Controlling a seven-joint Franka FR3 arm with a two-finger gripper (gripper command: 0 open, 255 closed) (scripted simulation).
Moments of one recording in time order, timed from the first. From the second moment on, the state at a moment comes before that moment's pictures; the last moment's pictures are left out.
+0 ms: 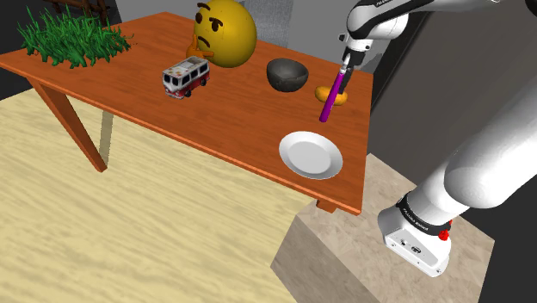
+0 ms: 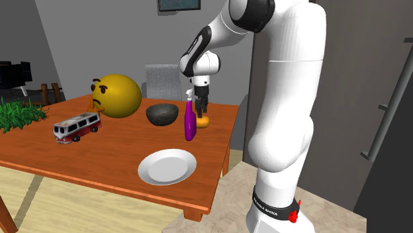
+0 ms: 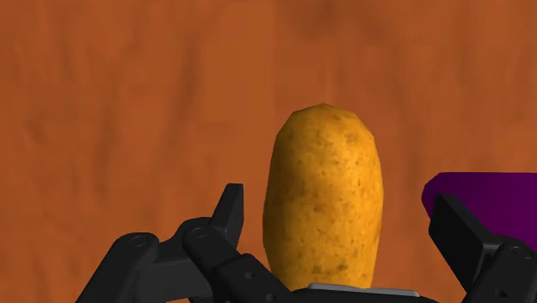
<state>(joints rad) -0.01 0.04 -0.39 -2.17 0.02 2.13 -0.86</state>
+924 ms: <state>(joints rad) -0.01 0.10 -0.39 -2.21 0.05 2.23 -0.89</state>
